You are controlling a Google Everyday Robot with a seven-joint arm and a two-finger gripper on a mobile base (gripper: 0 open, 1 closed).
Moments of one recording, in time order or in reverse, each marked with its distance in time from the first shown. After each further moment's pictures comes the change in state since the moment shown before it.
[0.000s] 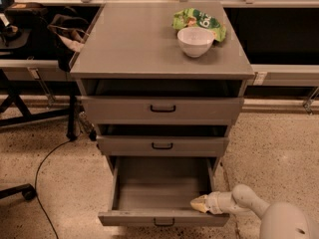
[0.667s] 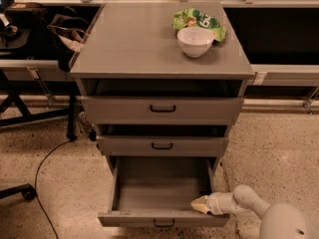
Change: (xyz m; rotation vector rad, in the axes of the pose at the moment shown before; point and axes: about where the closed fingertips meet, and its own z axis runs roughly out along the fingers) arm 0.005 0.003 -0.003 -0.022 -0.003 0.011
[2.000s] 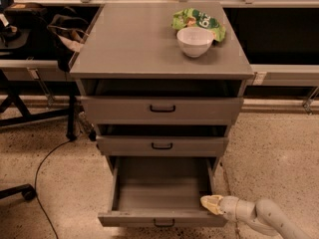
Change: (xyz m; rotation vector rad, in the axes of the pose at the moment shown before) arm -0.046 0.035 -0.090 0.096 -0.297 0.018
